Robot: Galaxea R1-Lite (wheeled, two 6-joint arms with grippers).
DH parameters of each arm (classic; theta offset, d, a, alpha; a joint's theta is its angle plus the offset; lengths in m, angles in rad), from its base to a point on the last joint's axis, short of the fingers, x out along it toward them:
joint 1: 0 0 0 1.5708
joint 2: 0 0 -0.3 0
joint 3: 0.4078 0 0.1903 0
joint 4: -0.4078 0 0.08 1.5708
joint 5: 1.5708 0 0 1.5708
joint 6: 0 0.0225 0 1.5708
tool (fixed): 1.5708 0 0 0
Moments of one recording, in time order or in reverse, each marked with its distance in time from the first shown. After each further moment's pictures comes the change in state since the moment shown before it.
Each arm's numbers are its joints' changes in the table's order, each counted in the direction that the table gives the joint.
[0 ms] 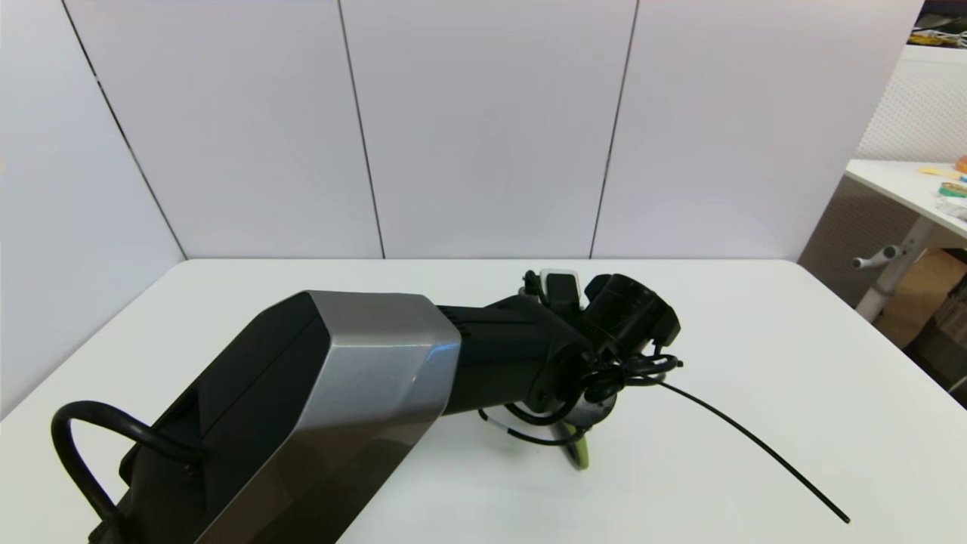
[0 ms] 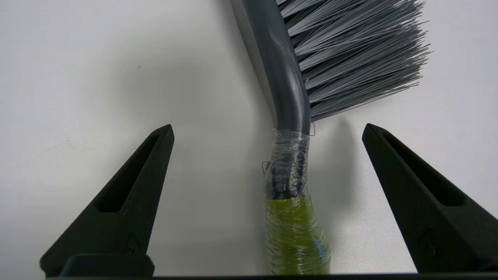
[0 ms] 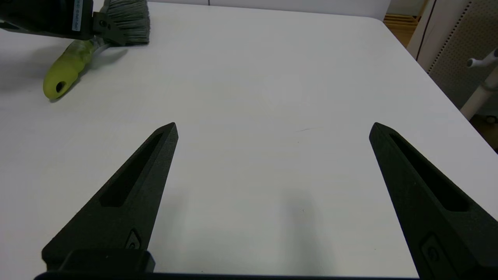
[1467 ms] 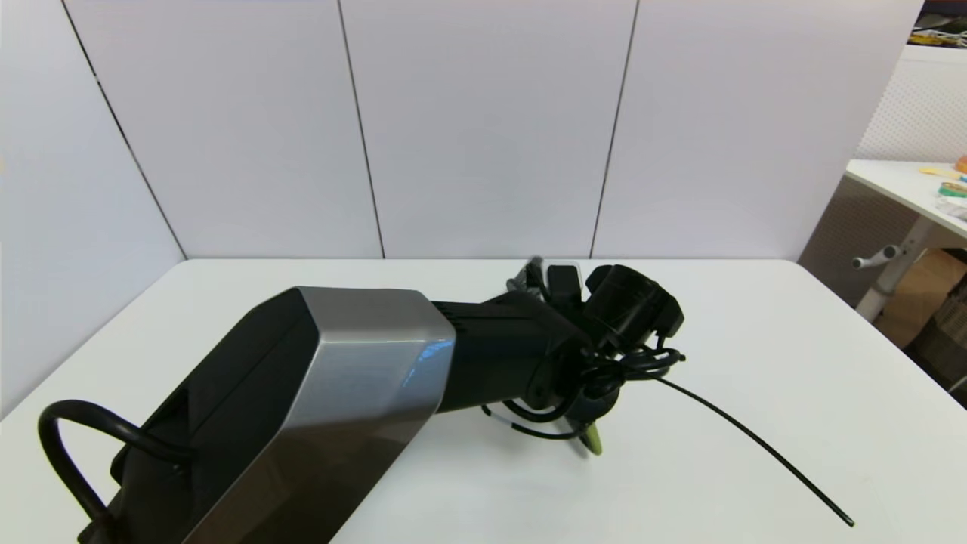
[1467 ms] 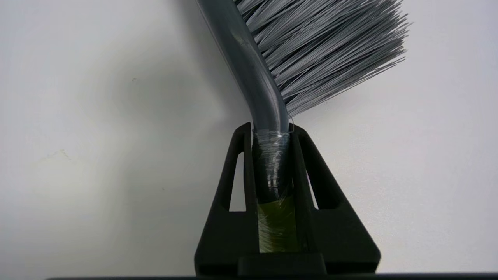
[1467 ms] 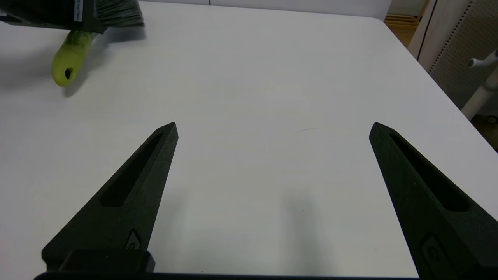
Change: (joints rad) left arm -0.001 0.014 0.001 0.036 -0.003 0.004; right arm 0.000 0.000 0.000 0.000 0.000 0.000
